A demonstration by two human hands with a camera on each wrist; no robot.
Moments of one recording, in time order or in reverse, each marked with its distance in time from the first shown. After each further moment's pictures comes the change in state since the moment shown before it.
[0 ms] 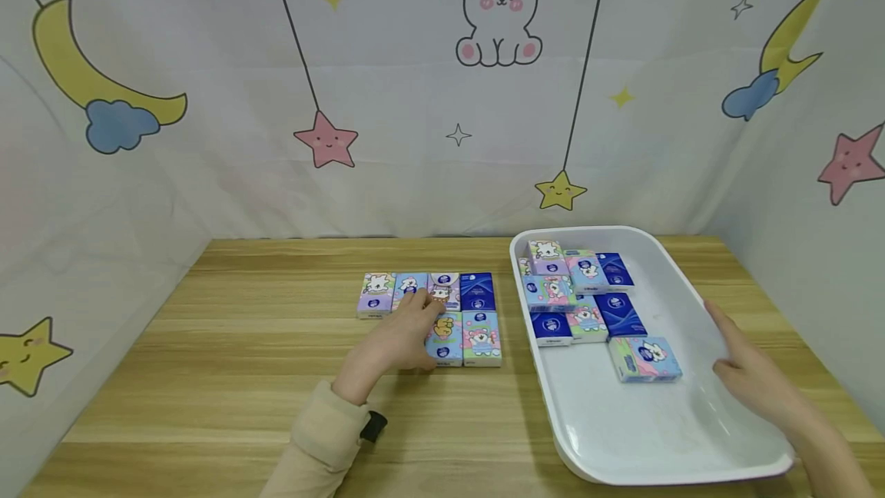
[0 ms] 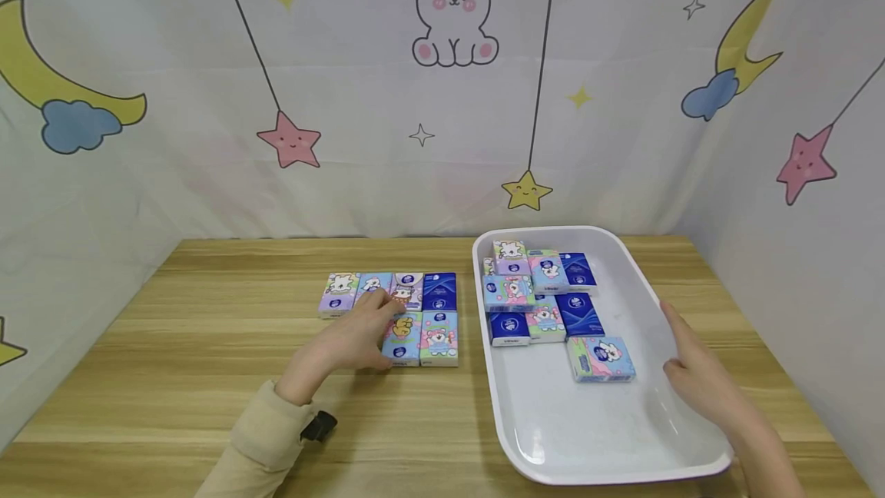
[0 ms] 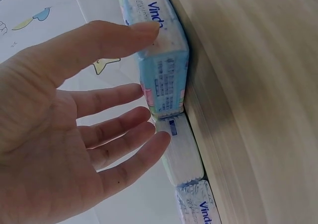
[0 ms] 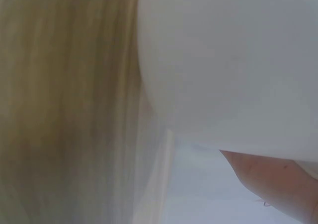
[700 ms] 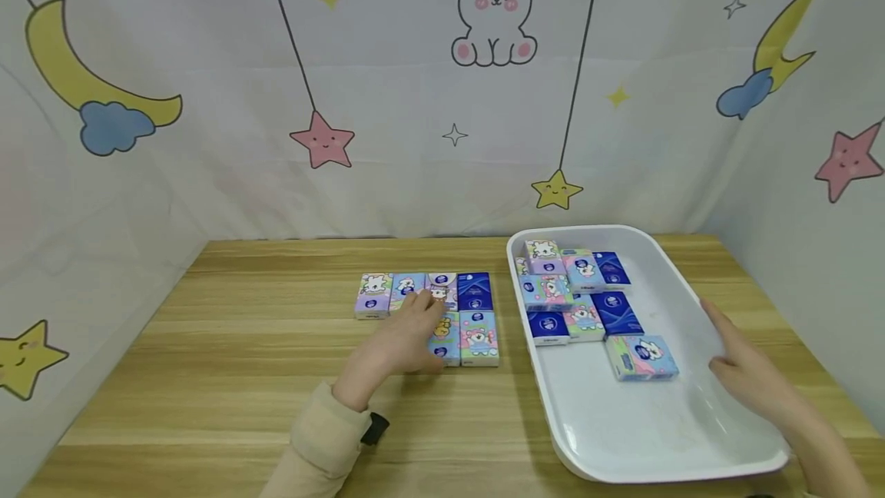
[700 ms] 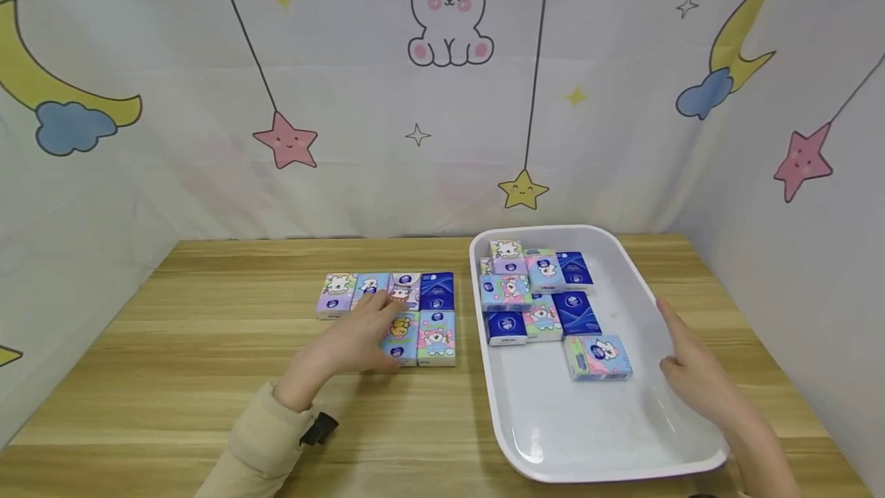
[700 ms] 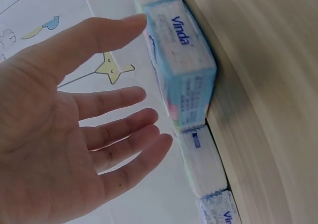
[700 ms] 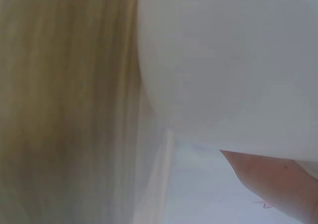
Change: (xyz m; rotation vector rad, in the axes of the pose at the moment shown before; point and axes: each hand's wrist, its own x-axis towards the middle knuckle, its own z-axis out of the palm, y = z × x) left_hand -0.003 0.013 -0.005 0.009 -0.017 0.012; right_hand 0.000 0.002 0.001 0.000 0.020 -0.016
